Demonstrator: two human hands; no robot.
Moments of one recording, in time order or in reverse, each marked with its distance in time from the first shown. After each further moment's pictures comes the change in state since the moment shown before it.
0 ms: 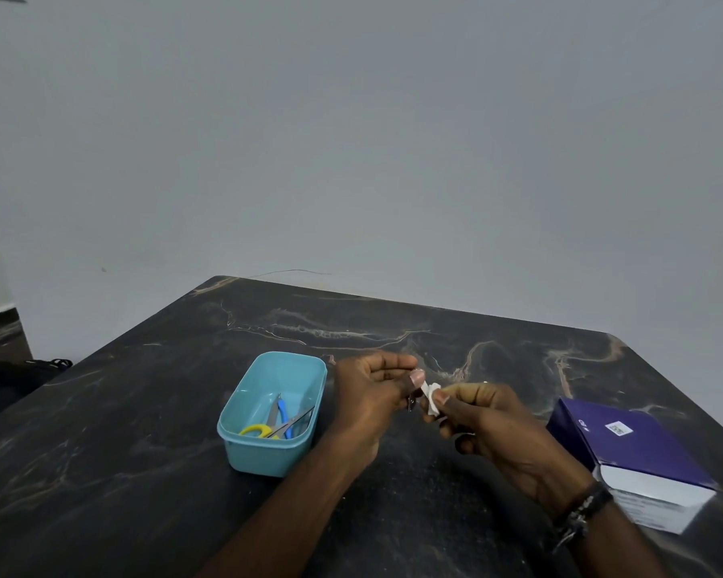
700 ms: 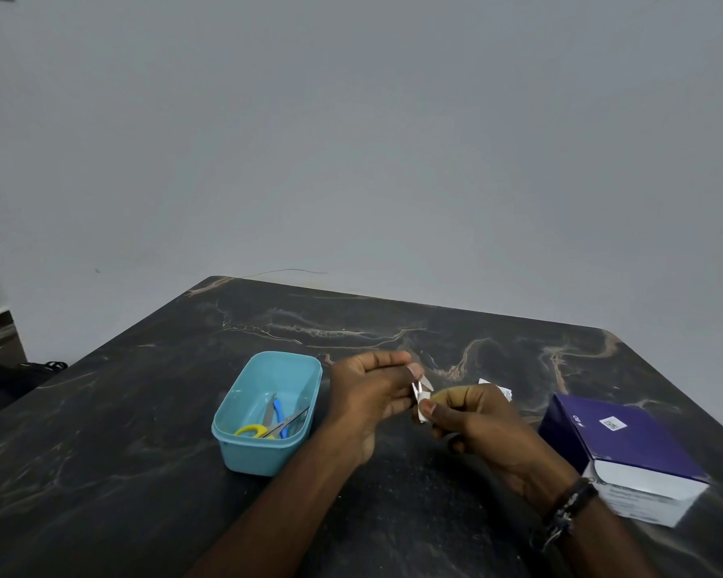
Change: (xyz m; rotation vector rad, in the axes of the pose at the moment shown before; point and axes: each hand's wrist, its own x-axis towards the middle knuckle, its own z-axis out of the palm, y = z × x) left_hand 0.002 0.002 0.001 -0.168 -0.040 -0.156; right_hand 0.000 0.004 0.003 -0.075 -0.001 -0.004
